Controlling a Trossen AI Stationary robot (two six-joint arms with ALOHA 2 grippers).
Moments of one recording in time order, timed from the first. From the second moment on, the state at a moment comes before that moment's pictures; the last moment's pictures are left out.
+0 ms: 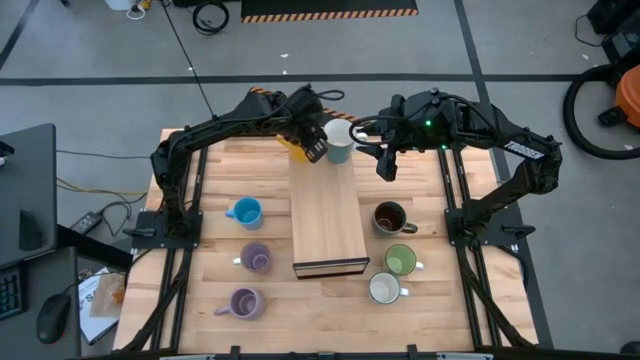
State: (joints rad) left arm 0.41 1.88 1.96 -1.02 -0.09 -0.16; right arm -0.10 1.41 1.87 -1.01 0.21 -0.03
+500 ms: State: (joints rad) left arm 0.42 1.87 1.96 -1.00 -0.05 -0.12; right arm -0.10 1.41 1.87 -1.01 0.21 -0.03
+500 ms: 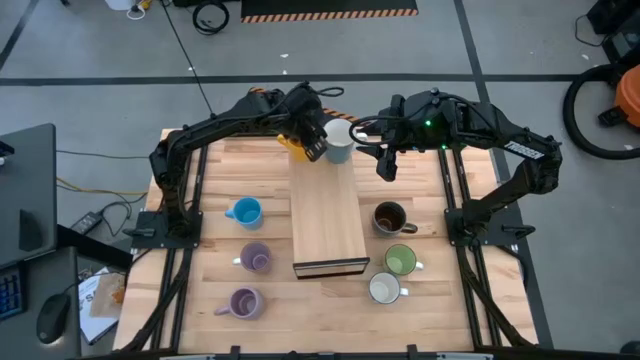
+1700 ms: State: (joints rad) left arm 0.42 1.86 2.17 -1.54 -0.08 0.19; right arm -0.17 1.39 1.75 -1.09 0.19 -0.03
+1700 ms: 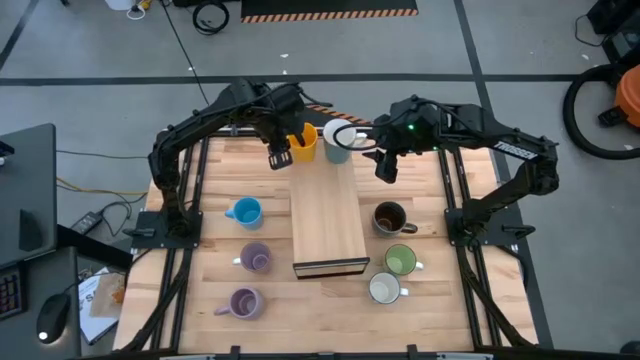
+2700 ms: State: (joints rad) left arm 0.70 2.00 2.17 -1.47 -0.03 0.13; right arm -0.16 1.39 1.75 -1.01 0.19 -0.01
